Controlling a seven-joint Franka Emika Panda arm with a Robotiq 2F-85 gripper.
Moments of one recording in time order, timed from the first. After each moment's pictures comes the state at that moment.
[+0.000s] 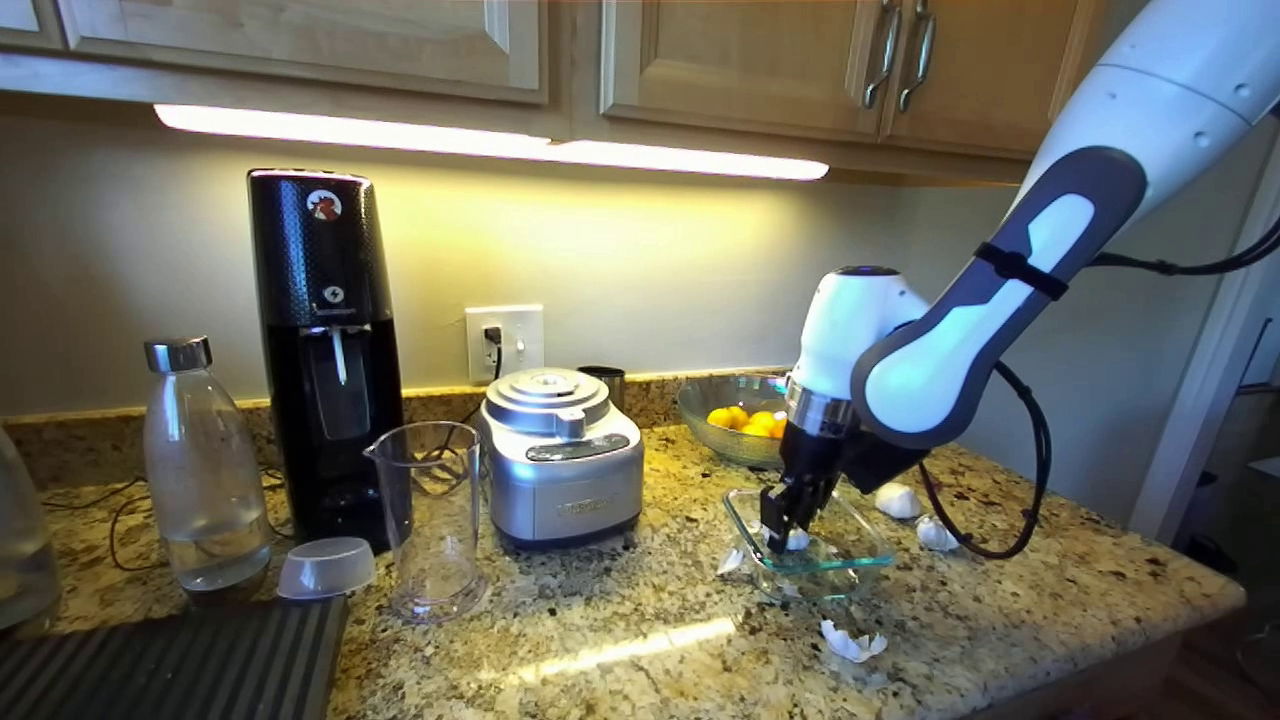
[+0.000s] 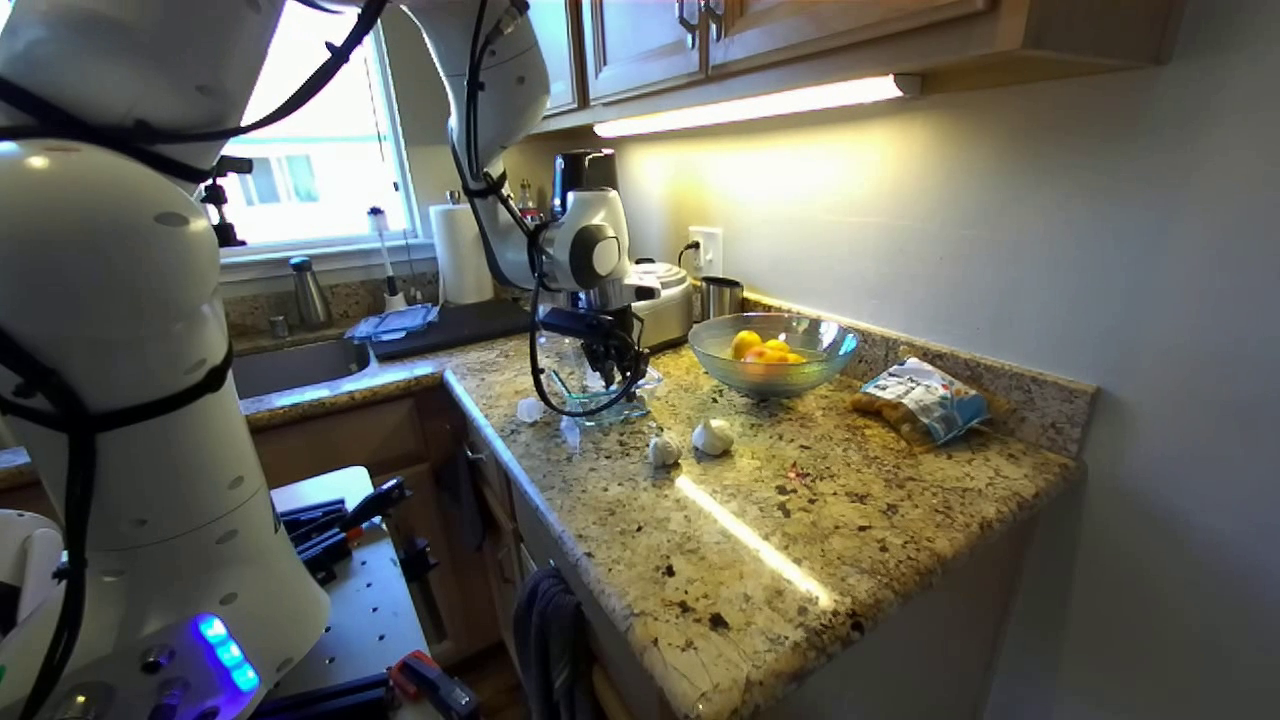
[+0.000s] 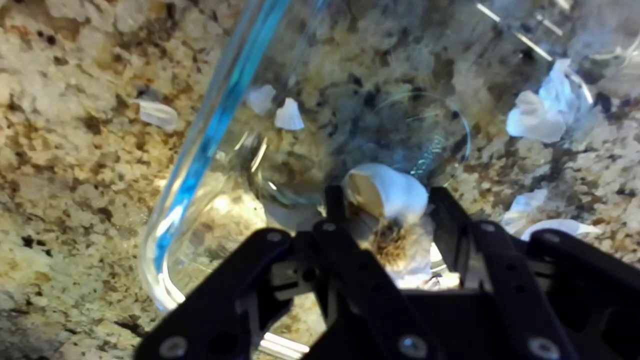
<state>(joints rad) 0.33 0.56 0.09 -2.11 -0.15 2.81 0.23</state>
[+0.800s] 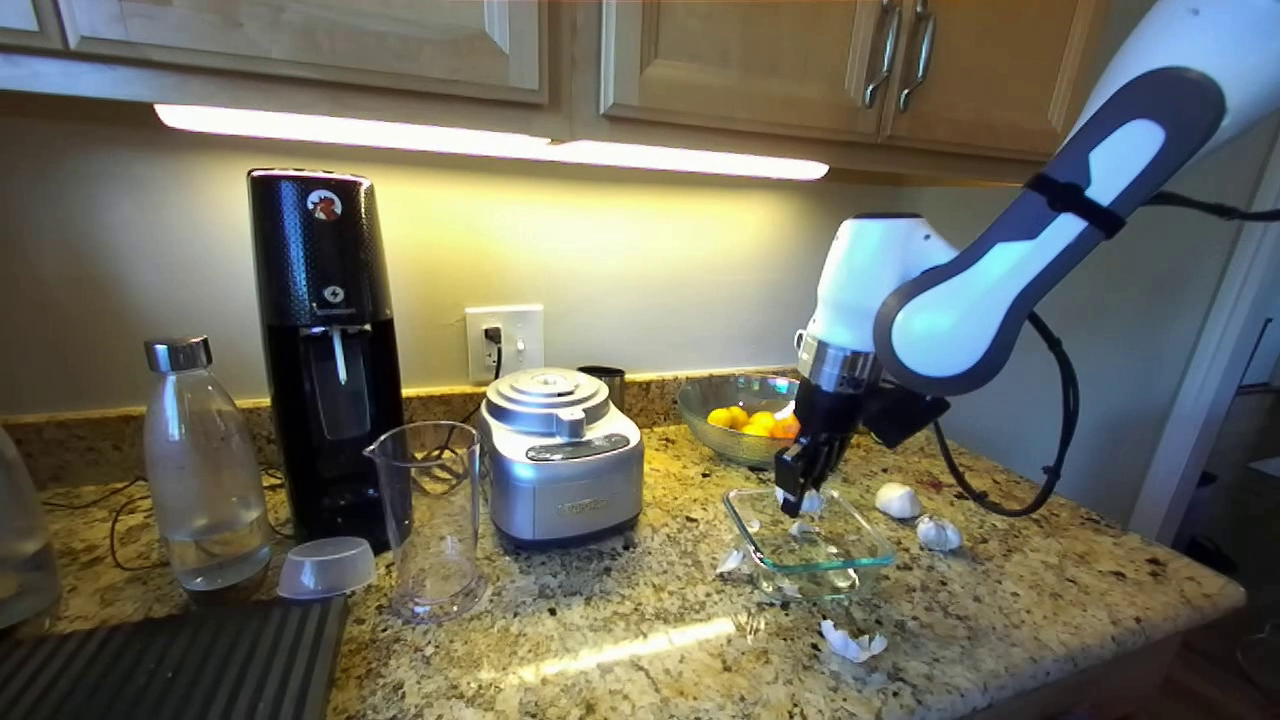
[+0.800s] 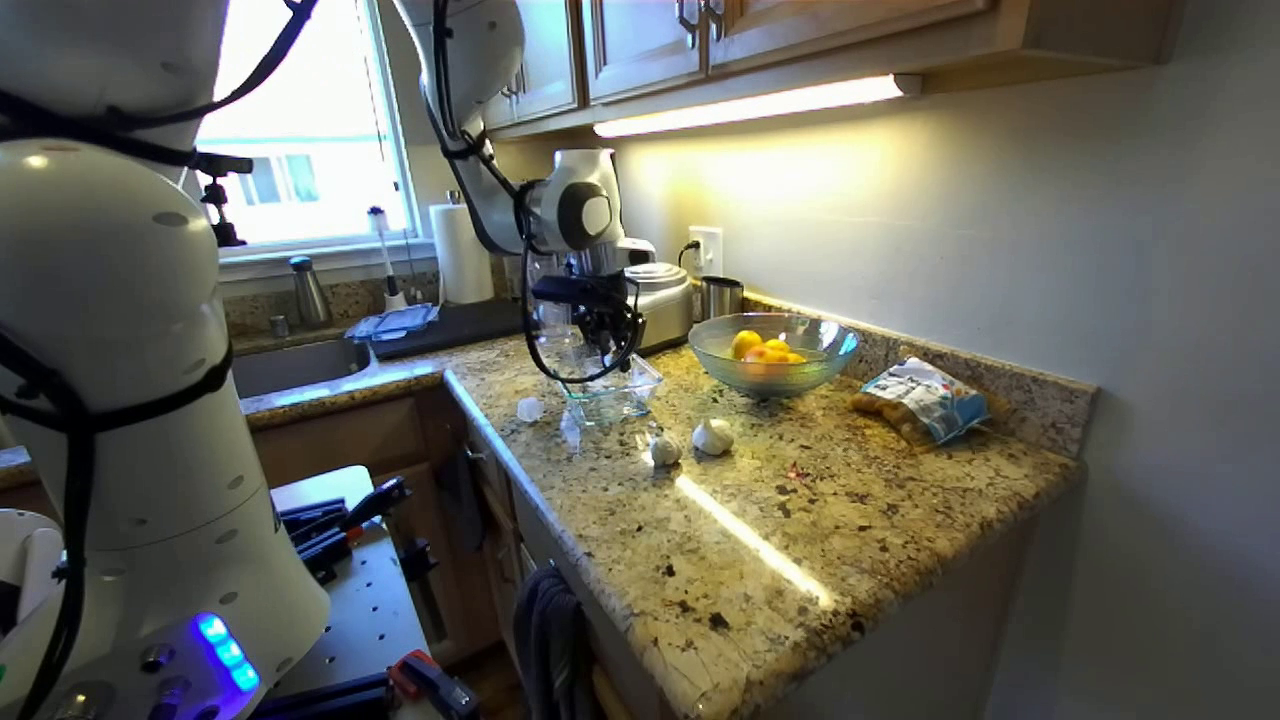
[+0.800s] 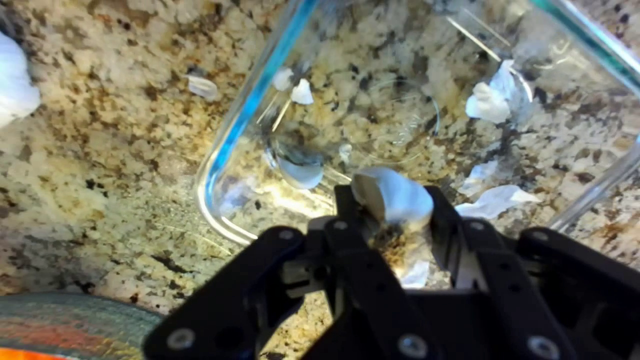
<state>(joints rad) 0.33 0.40 0.10 -2.18 -0.15 2.74 0.19</state>
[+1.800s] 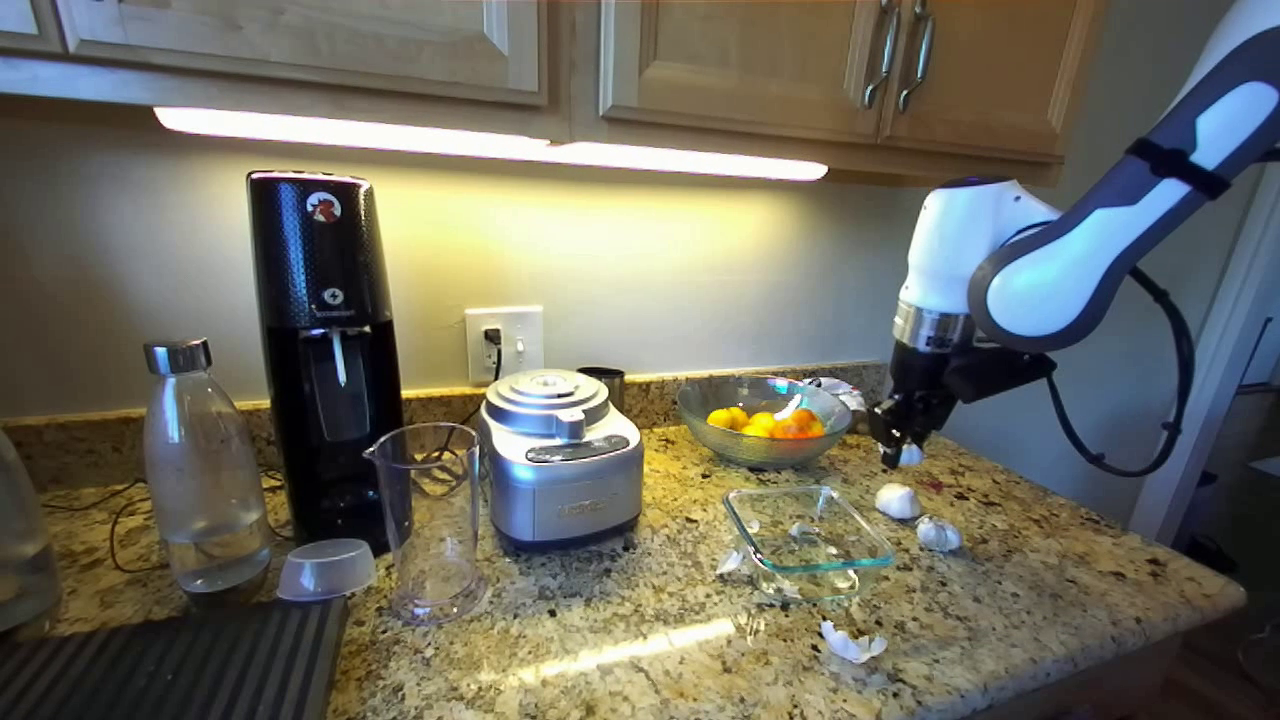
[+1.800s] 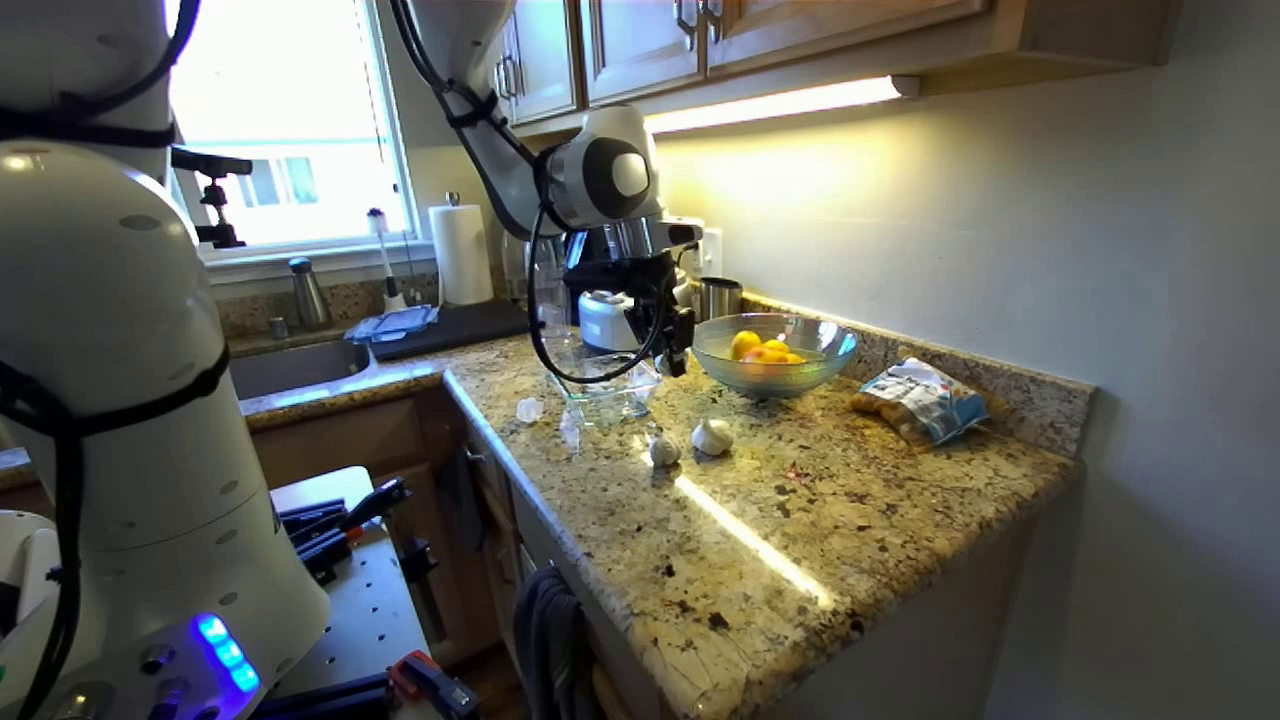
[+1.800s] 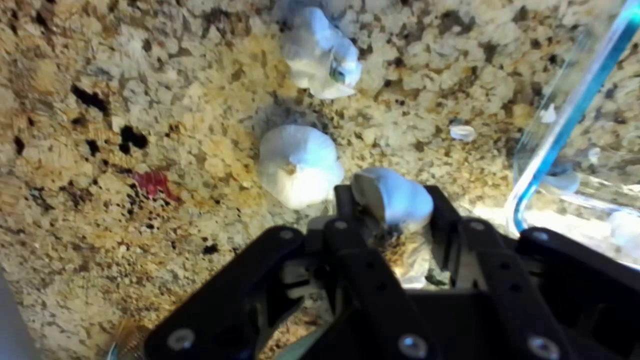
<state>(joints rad) 0.23 0.21 -0.03 -2.34 -0.31 2.68 0.42</state>
